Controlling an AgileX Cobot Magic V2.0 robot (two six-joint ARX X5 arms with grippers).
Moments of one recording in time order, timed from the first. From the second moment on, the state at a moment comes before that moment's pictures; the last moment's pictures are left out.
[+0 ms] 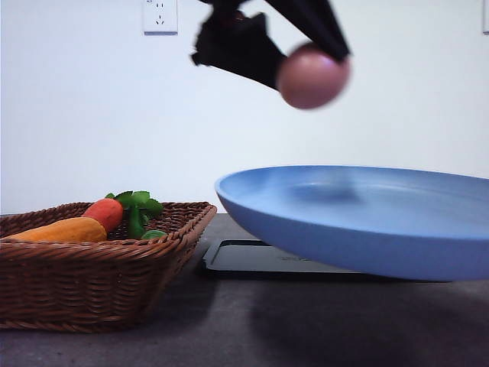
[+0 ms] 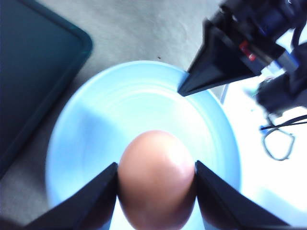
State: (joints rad) left_arx -0.92 1.57 1.34 -0.66 0.34 0.03; right_arx 0.12 0.93 0.58 -0.78 -0.65 0.27
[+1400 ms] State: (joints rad) left_arx -0.99 1.40 1.34 -0.73 0.18 -0.02; right_arx 0.11 1.35 0.82 -0.75 -0.61 0.20
